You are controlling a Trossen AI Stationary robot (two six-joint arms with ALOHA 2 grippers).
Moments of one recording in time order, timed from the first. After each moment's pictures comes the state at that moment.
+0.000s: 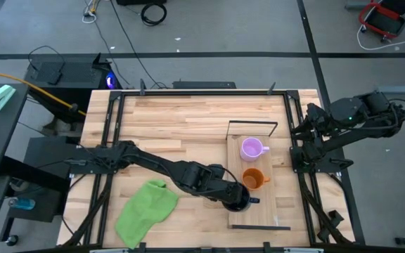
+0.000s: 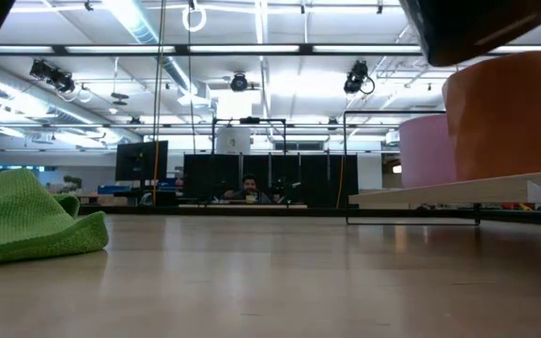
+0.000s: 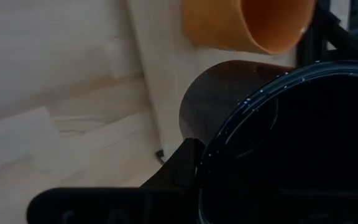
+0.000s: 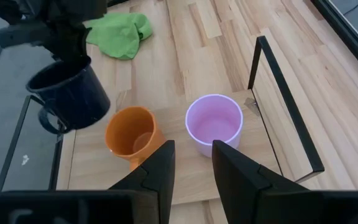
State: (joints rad) left arm -0.36 2.26 2.32 -1.06 -0.14 -1.68; right arm 0.19 0.63 1.24 -1.34 0.10 0.39
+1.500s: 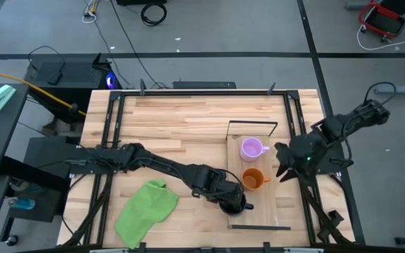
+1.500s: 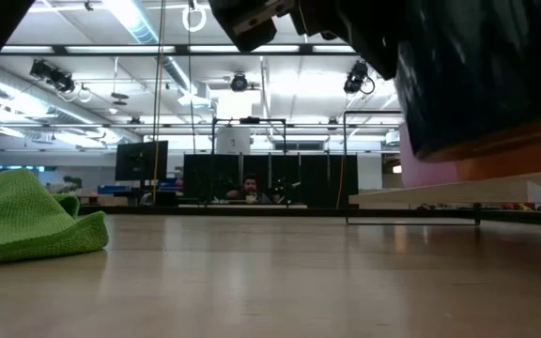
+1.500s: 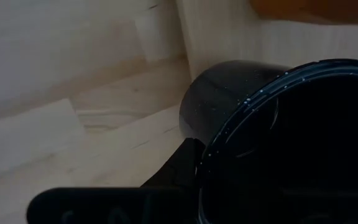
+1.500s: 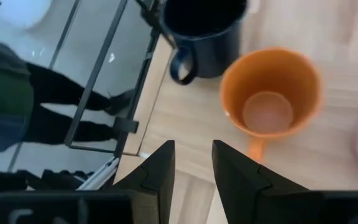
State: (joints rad) left arm -0.33 2.36 2.32 -1.08 0.01 -1.65; right arm 0.45 0.86 0.99 -1.00 -0.25 0.37
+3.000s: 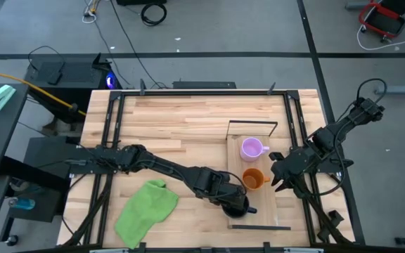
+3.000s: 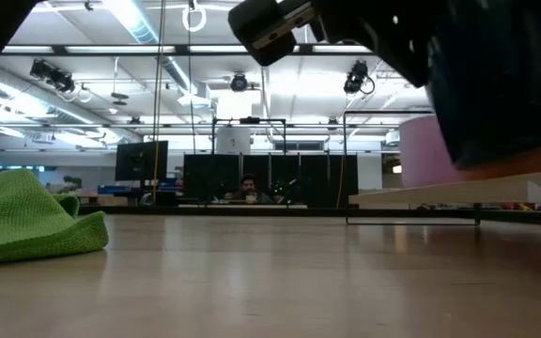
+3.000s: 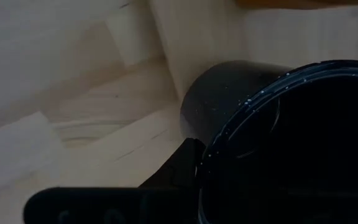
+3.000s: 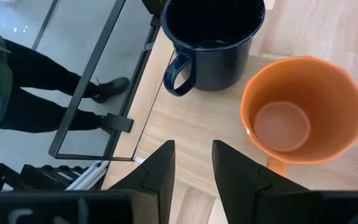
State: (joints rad) left arm -0.33 2.39 2.32 -1.02 0.00 -1.58; right arm 0.58 0.98 0.99 -0.92 -0.15 0.39
